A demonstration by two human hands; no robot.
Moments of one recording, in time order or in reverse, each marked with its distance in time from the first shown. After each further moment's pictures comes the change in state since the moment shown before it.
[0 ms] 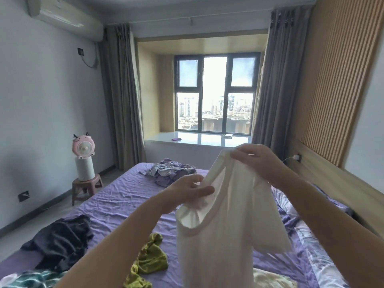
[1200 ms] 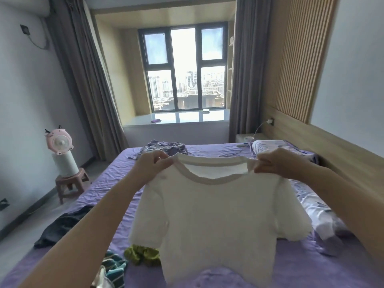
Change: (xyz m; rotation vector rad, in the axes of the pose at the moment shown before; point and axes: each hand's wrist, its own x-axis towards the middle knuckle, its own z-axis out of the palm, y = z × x) left_hand -0.110 -0.045 -0.142 0.369 0.327 0.088; right_hand -0.111 -0.030 0.055 -0.817 -0.223 0.007
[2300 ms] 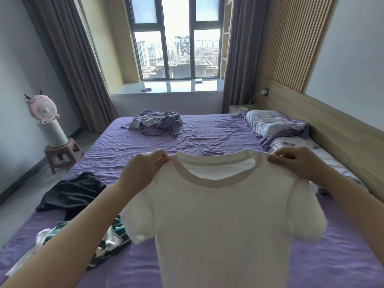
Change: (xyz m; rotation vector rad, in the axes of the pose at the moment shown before) left_hand -0.101 -0.064 -0.009 0.463 0.004 0.331; right_hand -0.086 -0.063 0.054 0.562 0.095 0.465
